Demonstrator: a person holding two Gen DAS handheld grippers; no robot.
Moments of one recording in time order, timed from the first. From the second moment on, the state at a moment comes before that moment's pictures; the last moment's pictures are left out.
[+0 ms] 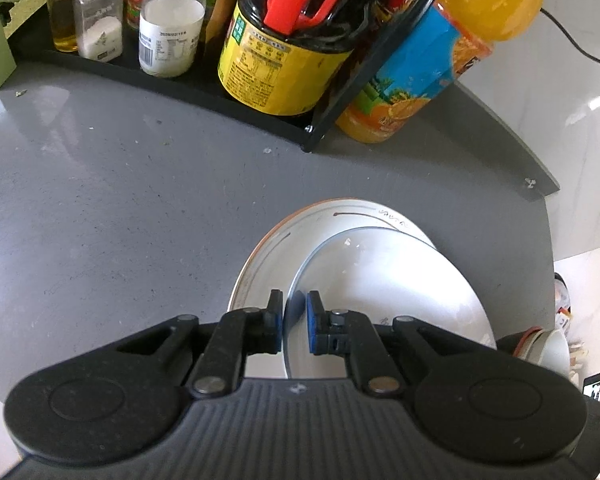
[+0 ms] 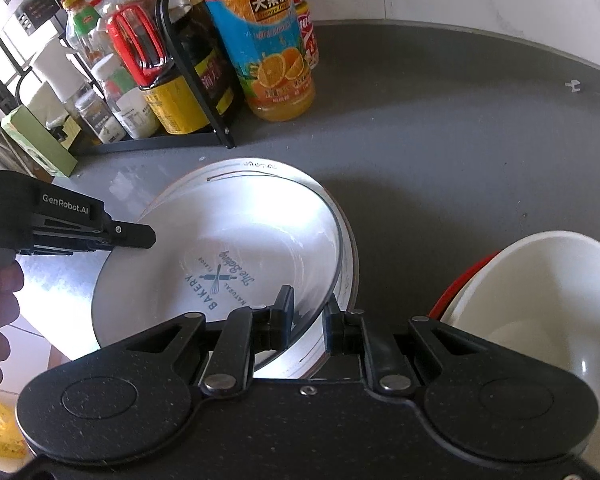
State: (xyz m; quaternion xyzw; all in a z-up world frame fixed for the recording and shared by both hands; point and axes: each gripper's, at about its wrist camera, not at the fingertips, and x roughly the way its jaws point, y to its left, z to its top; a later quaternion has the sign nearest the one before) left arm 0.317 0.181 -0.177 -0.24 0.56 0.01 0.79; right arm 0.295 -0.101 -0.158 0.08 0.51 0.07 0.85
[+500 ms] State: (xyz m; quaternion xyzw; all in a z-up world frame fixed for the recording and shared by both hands) left arm 0.324 0.181 -0.188 -0.21 0.57 0.02 0.80; right arm 0.304 -0.097 -0.164 0.06 0.52 0.08 0.85
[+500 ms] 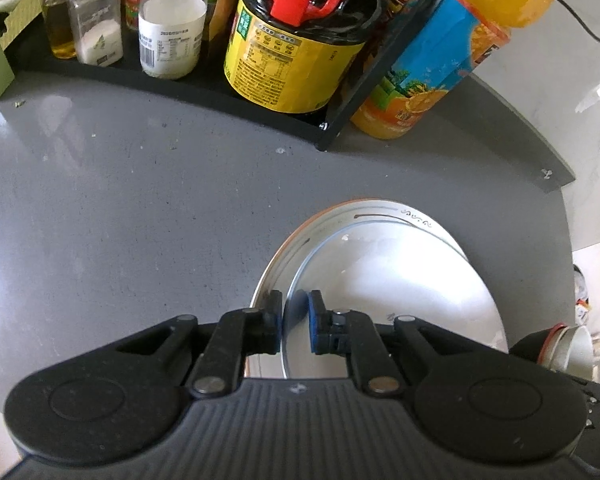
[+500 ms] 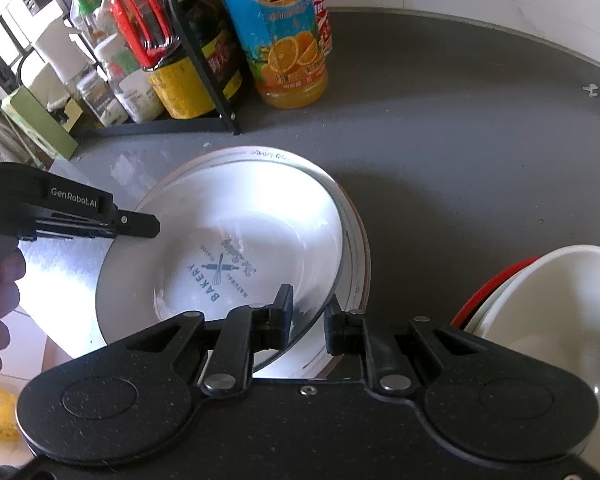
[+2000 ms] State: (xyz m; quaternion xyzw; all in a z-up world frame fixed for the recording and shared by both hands) left arm 0.323 0.175 -0.196 -0.17 0.55 -0.01 0.82; right arm 0.270 -0.078 -0.157 0.06 0.53 0.05 0.84
